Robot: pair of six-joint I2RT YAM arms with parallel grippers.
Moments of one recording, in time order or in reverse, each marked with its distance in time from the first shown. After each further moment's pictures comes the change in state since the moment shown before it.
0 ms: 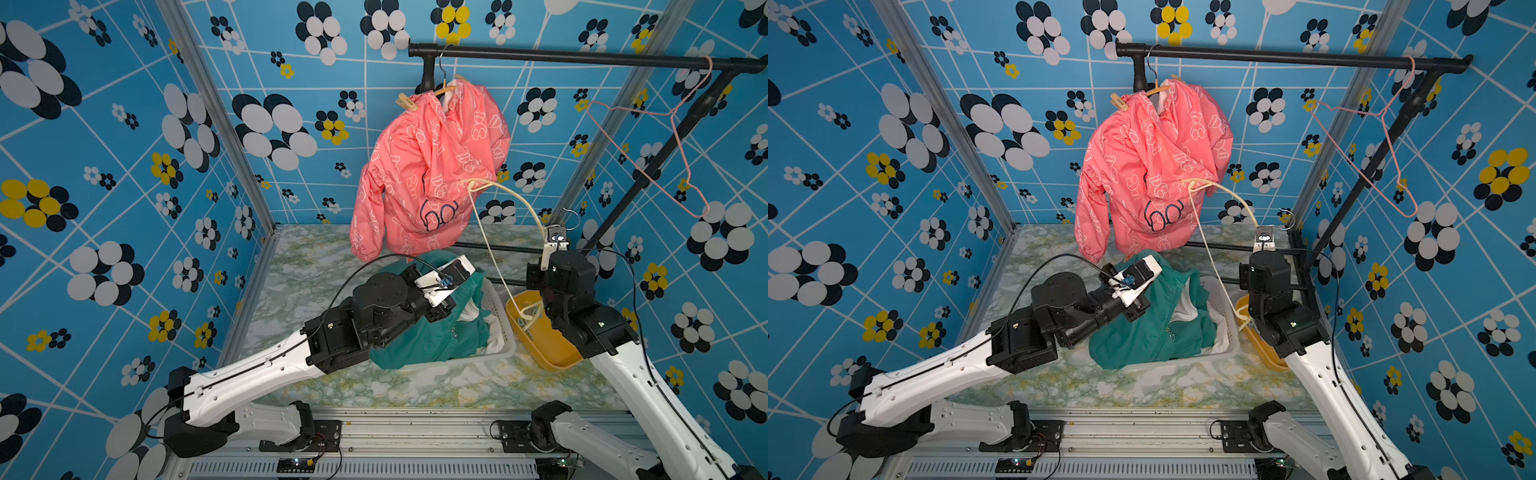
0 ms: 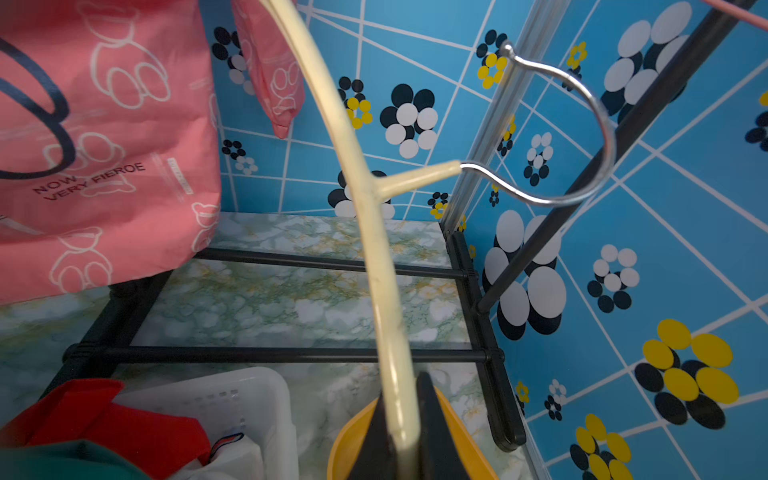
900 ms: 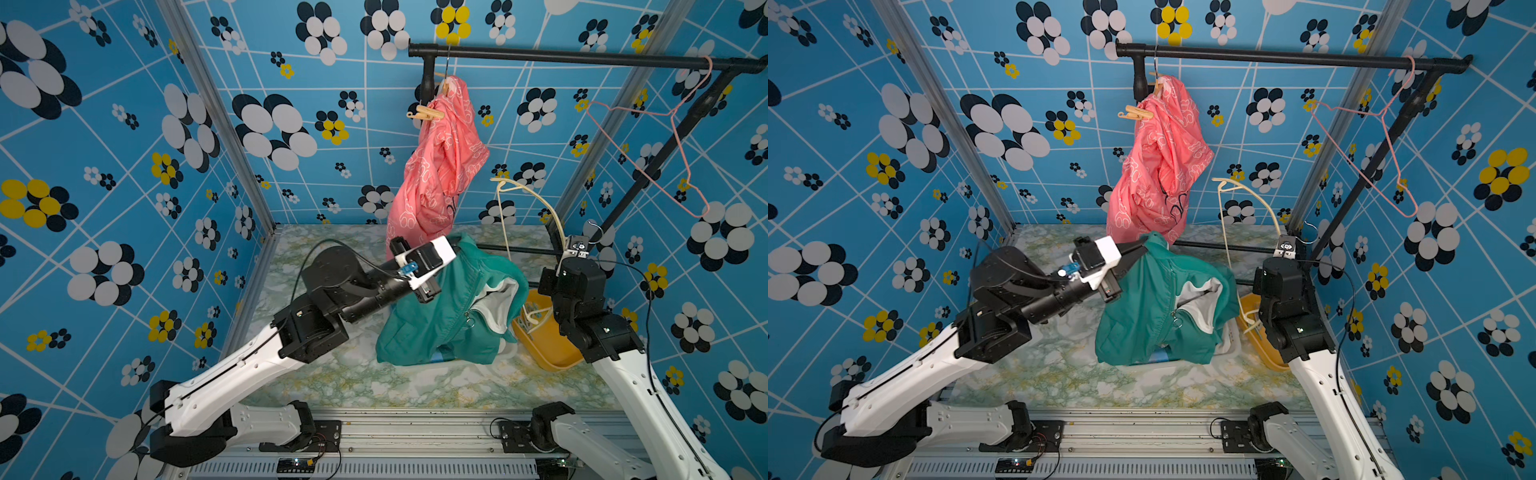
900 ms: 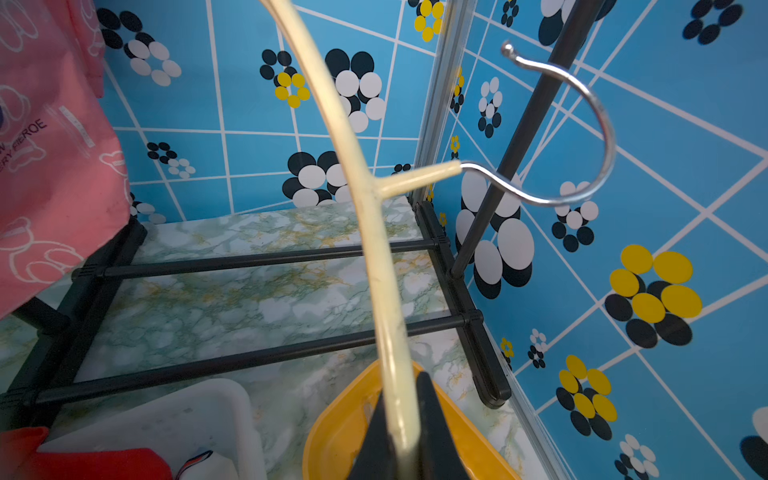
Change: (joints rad) left arm 0.206 -0.090 0.105 0.137 0.436 -0.016; right arm -0.123 -0.052 -0.075 -0.009 -0.020 0.098
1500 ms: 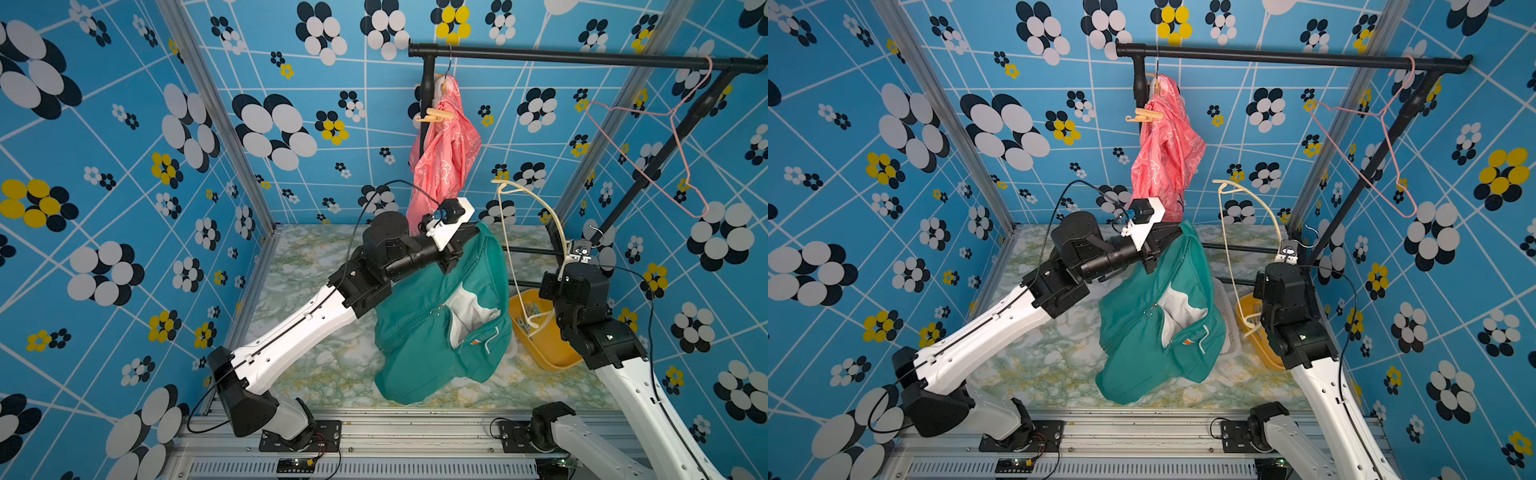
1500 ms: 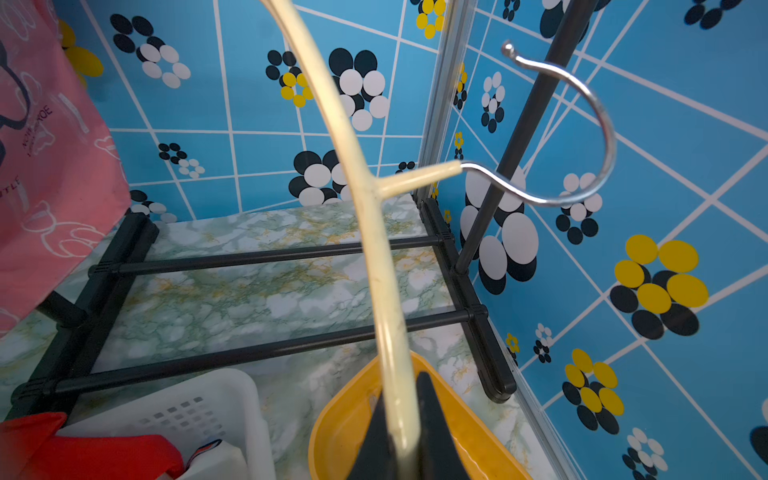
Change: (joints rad) left arm 0.137 0.369 0.143 0.029 0.169 -0.263; right arm 0.000 -0.043 -0.029 -0.008 -0.011 0.013
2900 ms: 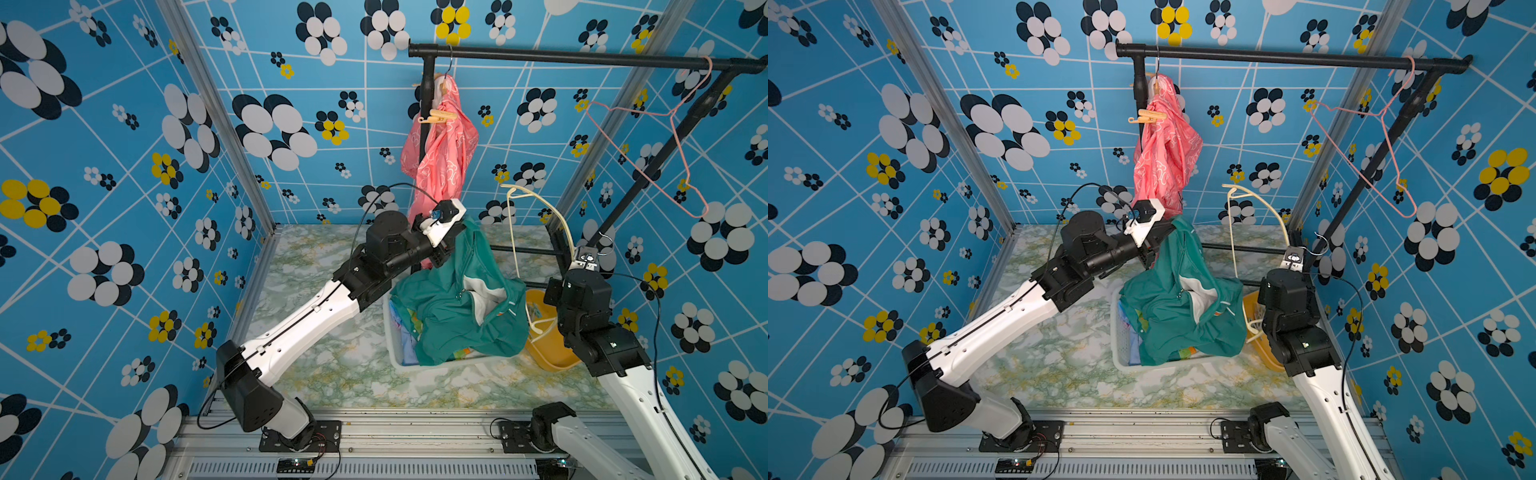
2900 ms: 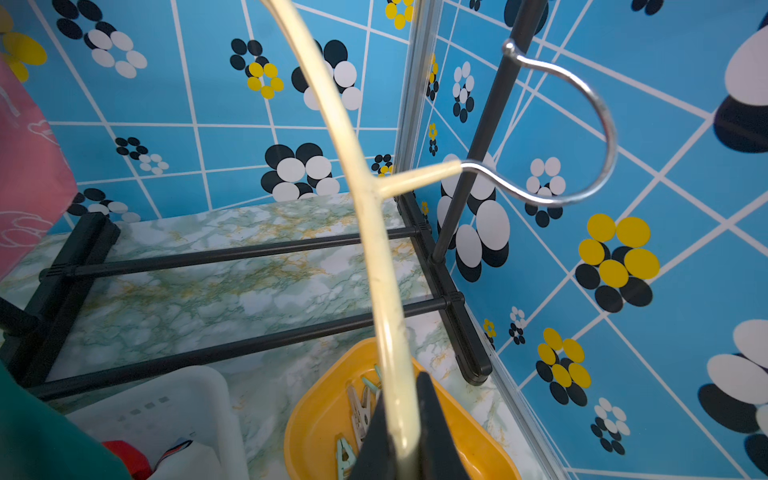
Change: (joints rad) left arm 0.068 -0.046 -0.167 0.026 -0.016 0.053; right arm -0.001 -0.040 -0.026 -0.037 0.069 0.013
